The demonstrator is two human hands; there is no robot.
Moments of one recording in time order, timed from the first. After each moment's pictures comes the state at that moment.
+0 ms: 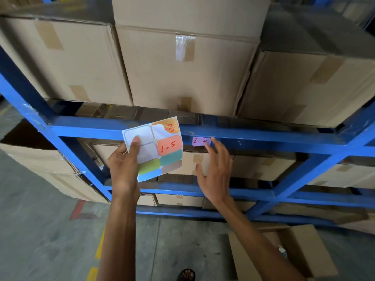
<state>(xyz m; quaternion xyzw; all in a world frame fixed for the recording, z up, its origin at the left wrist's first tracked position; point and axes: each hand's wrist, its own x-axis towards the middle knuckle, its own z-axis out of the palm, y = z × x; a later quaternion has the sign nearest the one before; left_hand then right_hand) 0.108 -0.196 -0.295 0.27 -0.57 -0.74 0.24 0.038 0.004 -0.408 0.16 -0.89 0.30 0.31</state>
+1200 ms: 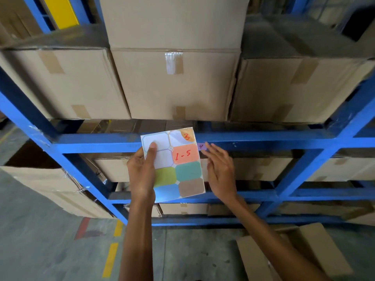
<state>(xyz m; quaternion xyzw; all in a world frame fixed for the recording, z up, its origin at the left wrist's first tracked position) 0.105 -0.165 -0.285 0.24 -0.59 -0.75 0.19 0.043 0.024 -0.374 0.18 -0.86 0.40 0.27</state>
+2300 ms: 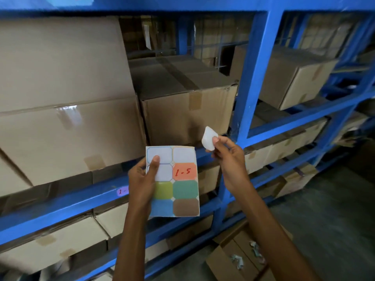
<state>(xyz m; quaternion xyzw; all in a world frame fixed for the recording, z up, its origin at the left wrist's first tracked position) 0.033 -0.019 -0.257 0.01 -0.66 -0.75 0.03 0.050 0.195 -0.243 -0.10 -0.59 0.76 0.23</state>
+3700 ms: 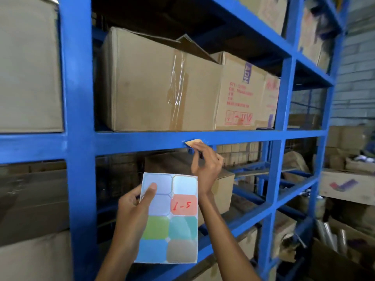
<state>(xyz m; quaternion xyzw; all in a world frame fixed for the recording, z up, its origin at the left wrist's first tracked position) -0.036 0.462 -0.059 -0.15 -0.59 -0.79 0.05 -0.098 0.652 -0.023 -0.01 -0.60 0.24 0.76</state>
